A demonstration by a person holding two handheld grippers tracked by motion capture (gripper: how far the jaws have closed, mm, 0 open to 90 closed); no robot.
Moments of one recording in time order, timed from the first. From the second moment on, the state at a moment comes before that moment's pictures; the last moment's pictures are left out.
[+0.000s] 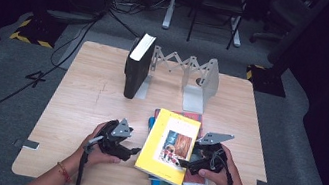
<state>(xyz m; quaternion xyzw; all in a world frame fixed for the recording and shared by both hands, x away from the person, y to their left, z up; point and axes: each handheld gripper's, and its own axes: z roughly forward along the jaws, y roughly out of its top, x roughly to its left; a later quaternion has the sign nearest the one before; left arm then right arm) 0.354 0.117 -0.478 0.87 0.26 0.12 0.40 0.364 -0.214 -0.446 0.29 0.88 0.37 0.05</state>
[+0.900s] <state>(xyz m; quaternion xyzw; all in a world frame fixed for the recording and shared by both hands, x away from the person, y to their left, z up) 0.355 0.116 -0.479 0.87 0.27 0.11 0.41 0.369 -0.205 -0.439 0.26 0.87 0.41 0.10</state>
